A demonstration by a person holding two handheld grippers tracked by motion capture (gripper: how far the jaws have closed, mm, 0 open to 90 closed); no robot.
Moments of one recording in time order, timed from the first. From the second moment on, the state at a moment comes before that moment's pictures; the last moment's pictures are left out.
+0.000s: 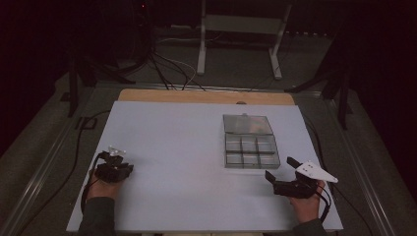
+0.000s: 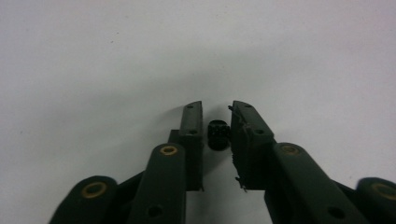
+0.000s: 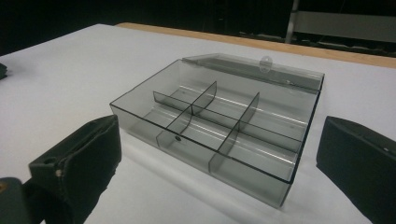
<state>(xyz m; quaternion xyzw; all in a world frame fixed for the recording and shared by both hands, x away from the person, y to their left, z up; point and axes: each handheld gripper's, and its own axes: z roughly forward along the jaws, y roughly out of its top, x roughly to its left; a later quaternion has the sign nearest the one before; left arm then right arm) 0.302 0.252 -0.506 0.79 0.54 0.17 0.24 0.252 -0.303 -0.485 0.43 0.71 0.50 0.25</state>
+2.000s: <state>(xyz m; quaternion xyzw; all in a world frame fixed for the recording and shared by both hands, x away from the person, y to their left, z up) 0.334 0.178 -0.444 0.78 0.47 0.15 0.38 0.252 -0.303 -0.486 0.43 0.71 0.50 0.24</state>
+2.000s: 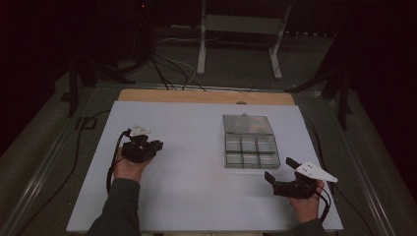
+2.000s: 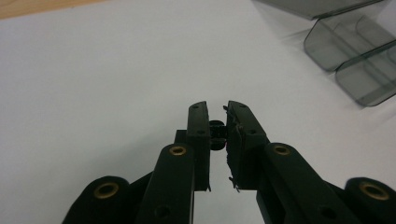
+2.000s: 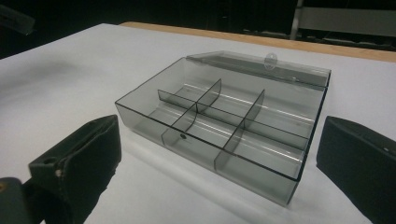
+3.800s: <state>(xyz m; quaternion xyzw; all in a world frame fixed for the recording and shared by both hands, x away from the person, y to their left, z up) 0.389 0.070 -0.423 0.80 0.40 0.12 0.42 0.253 -0.302 -0.486 0.43 0.71 0.51 0.23</state>
